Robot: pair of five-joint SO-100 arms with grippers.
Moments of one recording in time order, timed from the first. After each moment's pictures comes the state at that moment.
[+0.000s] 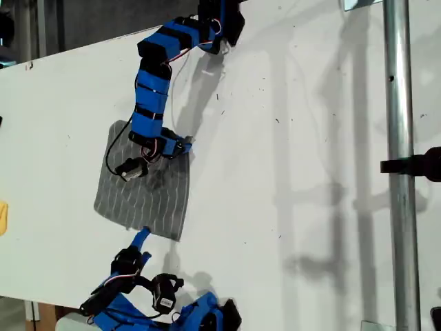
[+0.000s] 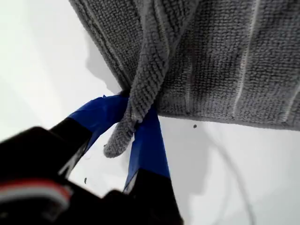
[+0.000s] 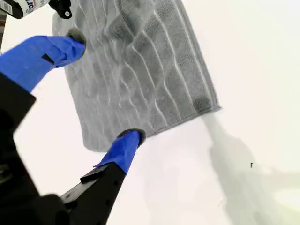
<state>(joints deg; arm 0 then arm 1) -44.9 104.6 84.3 92.5 -42.1 23.9 48.3 58.3 80.6 28.8</state>
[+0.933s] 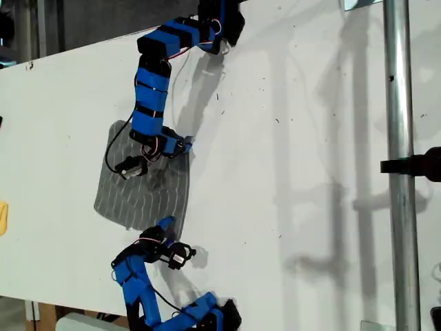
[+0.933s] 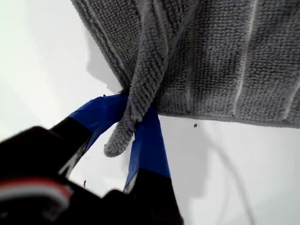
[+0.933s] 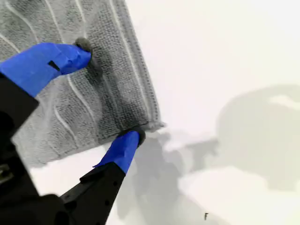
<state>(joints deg) -47.5 77.3 100.6 67.8 -44.4 23.4 52.3 63.9 77.9 29.3</state>
